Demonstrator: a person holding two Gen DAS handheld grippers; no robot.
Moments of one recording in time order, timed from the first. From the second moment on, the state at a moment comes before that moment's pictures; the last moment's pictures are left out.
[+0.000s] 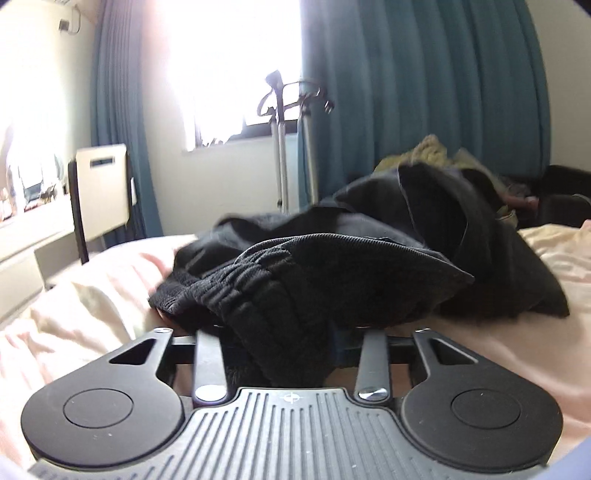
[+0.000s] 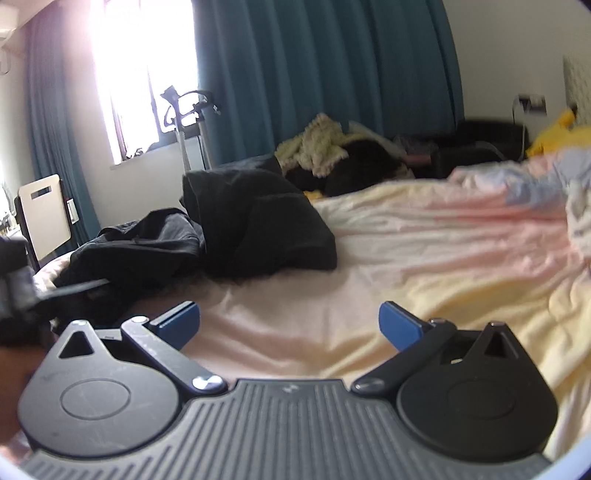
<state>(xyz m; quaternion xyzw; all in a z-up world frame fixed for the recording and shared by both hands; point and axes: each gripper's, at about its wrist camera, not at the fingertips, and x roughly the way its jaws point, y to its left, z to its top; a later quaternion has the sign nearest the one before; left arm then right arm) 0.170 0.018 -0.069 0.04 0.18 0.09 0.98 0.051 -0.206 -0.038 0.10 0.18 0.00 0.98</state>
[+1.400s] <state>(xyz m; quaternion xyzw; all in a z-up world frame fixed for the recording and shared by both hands) 0.047 0.292 -0.007 -0.07 0.24 0.21 0.95 0.025 -0.197 -0.015 0.09 0.09 0.07 0.99</state>
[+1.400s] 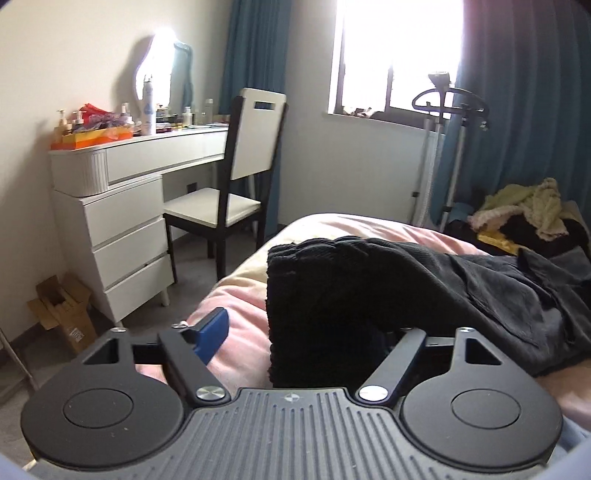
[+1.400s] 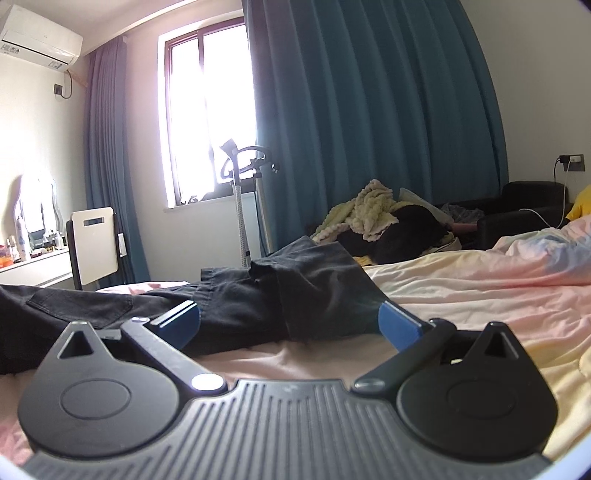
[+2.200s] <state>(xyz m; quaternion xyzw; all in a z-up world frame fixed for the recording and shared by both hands) 0.041 0.029 0.048 -0.05 0.14 -0.06 0.99 -0.011 -0.193 0.017 0.10 0.07 0.10 0.99</state>
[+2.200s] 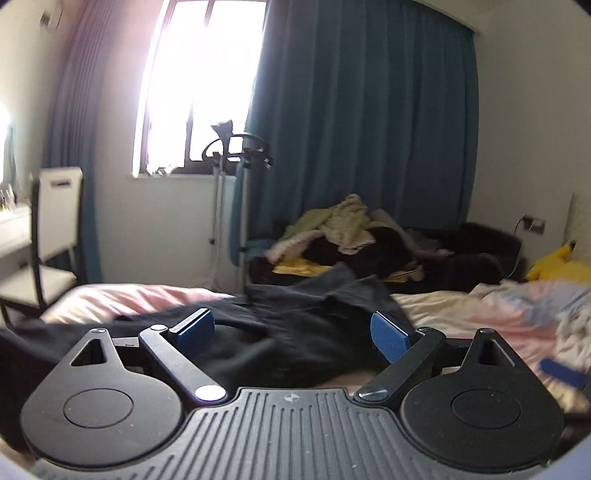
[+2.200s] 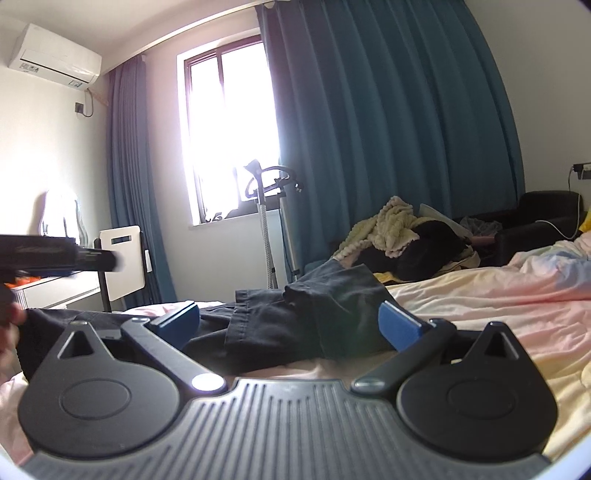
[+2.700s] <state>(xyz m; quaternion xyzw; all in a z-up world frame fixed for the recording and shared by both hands) 0.059 0.011 -0.004 -0.03 0.12 -0.03 0.99 0.051 -0.189 -0.011 0.10 0.14 0.06 0.98</state>
